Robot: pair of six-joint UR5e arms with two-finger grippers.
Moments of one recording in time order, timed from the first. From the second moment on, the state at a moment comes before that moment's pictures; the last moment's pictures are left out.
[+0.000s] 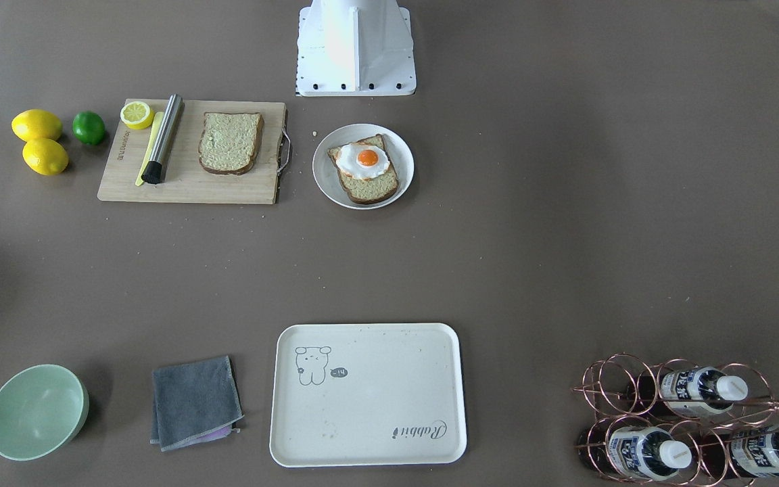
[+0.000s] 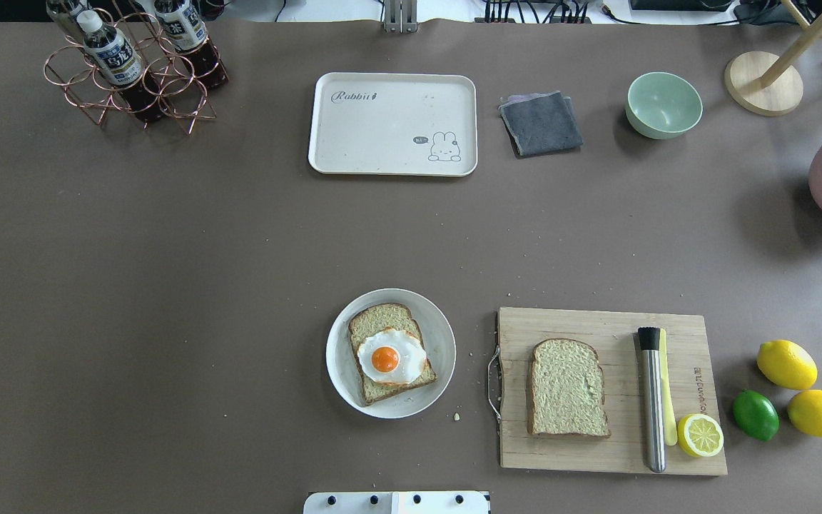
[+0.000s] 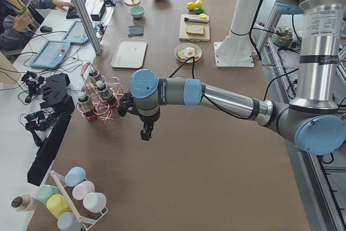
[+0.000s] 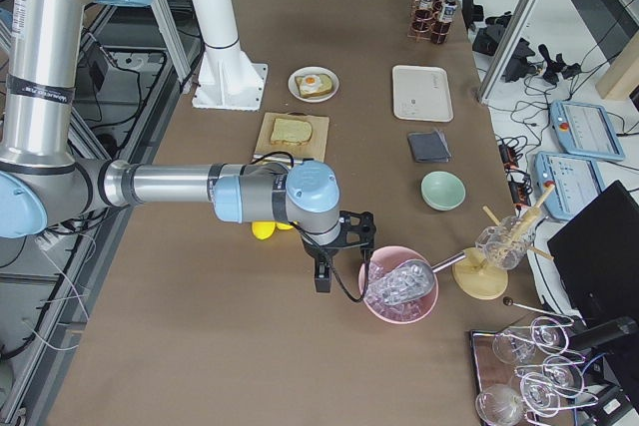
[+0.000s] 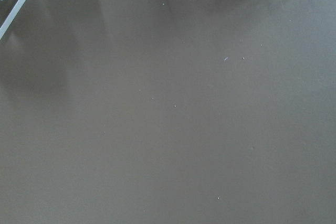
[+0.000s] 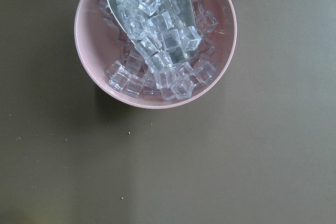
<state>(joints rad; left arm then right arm) -1.63 -1.57 -1.85 -1.32 -2.46 0.20 1.64 -1.79 1.86 -1.56 2.32 0.00</state>
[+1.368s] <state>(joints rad) -1.63 -1.41 -1.94 -1.49 -2.35 0.19 1.62 -1.79 1.84 -1.54 2.33 0.01</state>
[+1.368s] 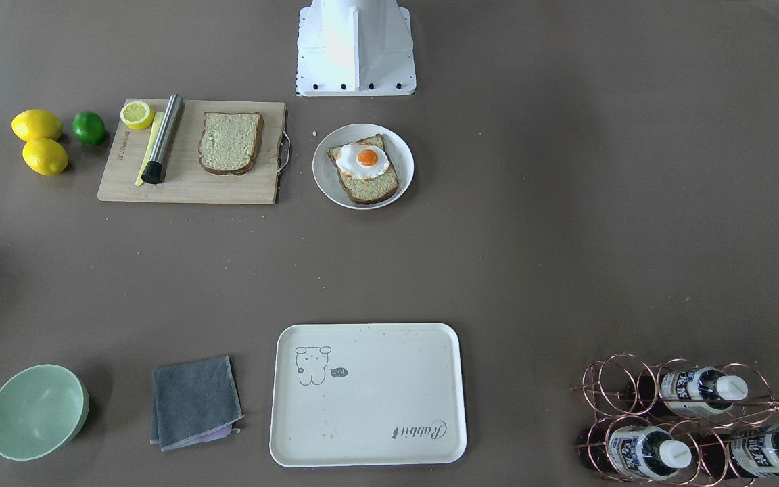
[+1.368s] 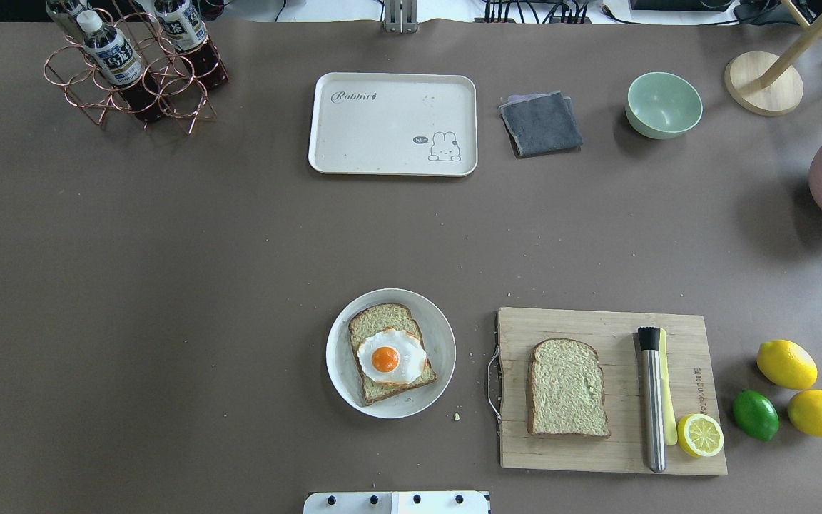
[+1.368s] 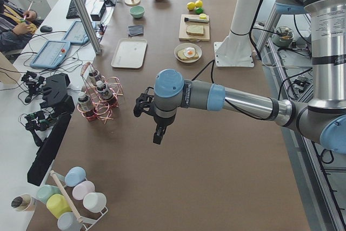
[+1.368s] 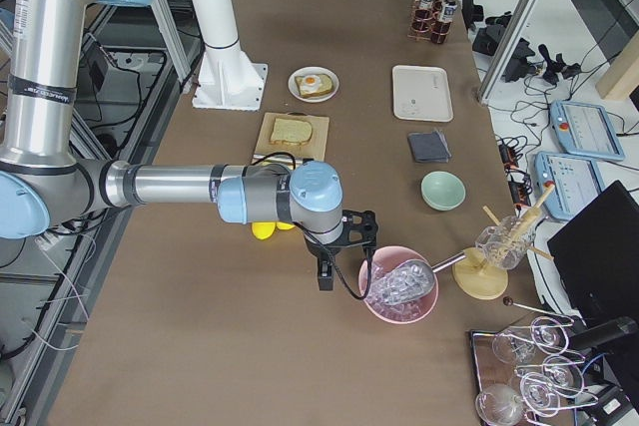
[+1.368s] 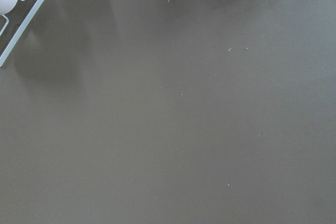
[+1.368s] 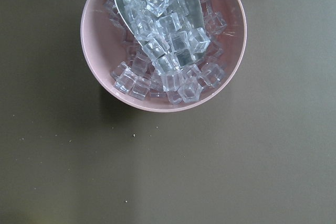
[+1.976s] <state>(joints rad) -1.62 -1.41 -1.88 -1.49 -2.32 0.18 1.60 -1.79 1.84 -1.54 2.34 0.00</state>
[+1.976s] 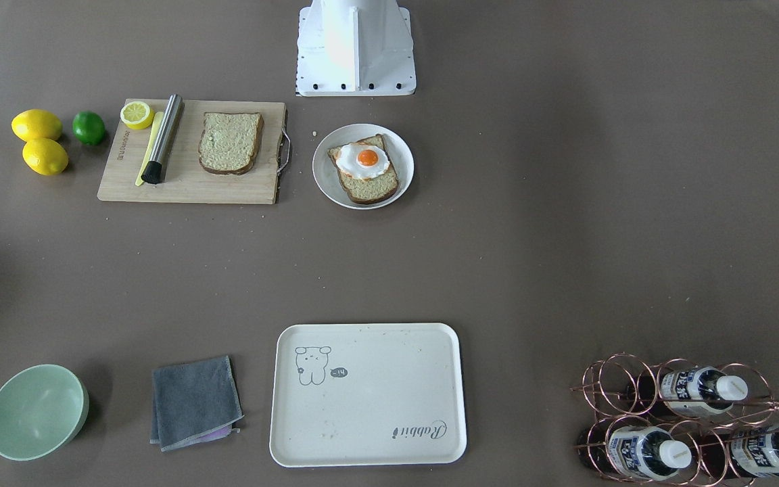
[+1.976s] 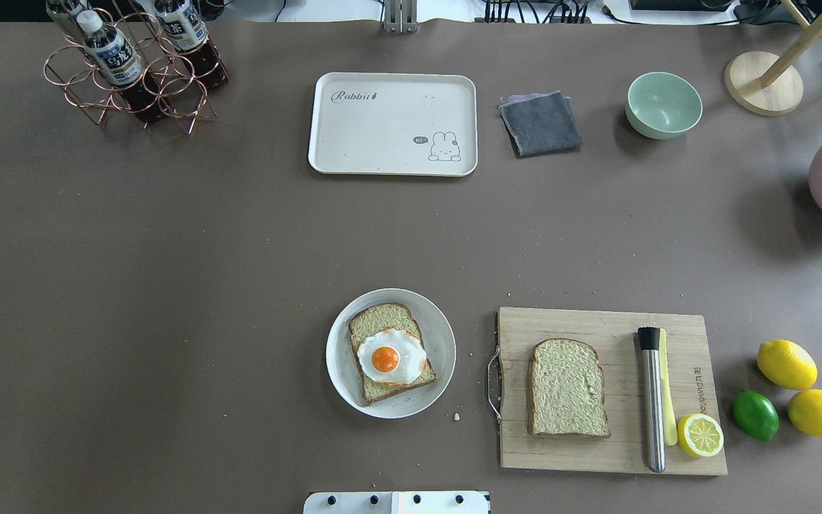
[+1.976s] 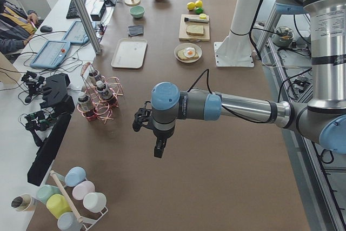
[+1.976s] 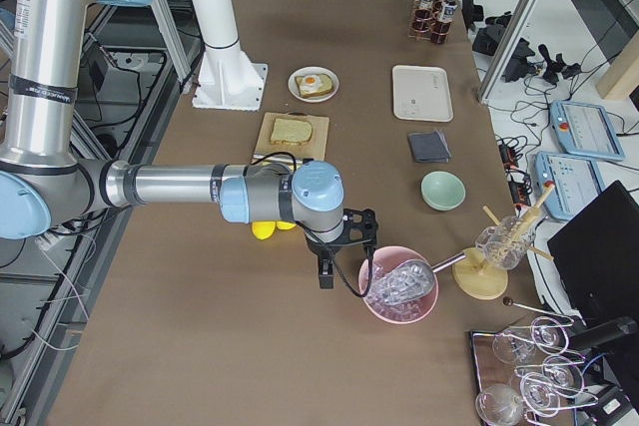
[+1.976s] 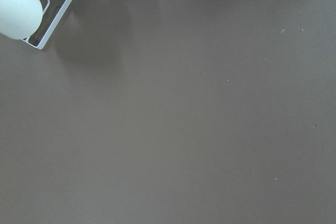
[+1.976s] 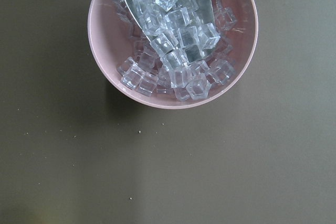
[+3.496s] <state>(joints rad) -1.61 -1.41 -1.87 -1.50 -2.35 0.18 1.07 -1.78 1.92 -0.93 2.47 0.95</state>
